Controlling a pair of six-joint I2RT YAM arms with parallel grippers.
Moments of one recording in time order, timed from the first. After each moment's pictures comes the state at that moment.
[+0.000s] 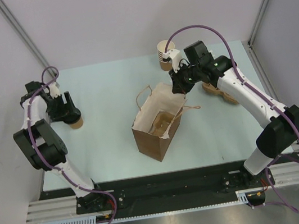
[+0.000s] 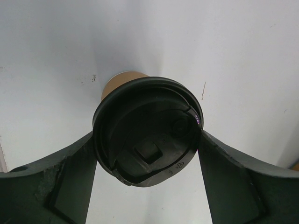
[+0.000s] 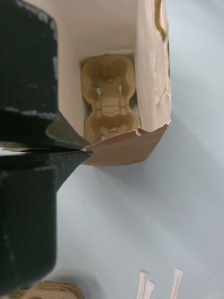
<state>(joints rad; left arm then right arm) 0.39 1.88 1.54 -0.85 0.32 0.16 0.48 1.58 1.61 -0.80 -0.40 -0.19</state>
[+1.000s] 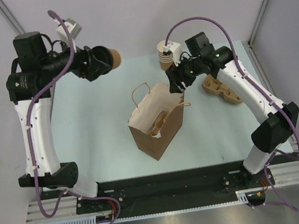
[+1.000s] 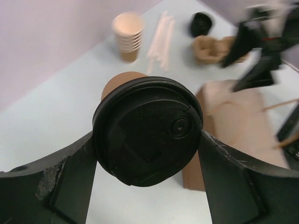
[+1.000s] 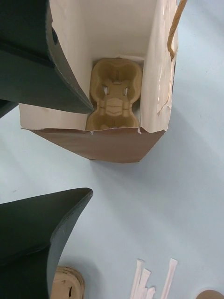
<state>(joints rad) -0.02 1.56 2.18 -1.09 0.73 0.23 0.44 1.63 1.77 -0.93 -0.44 -0.24</state>
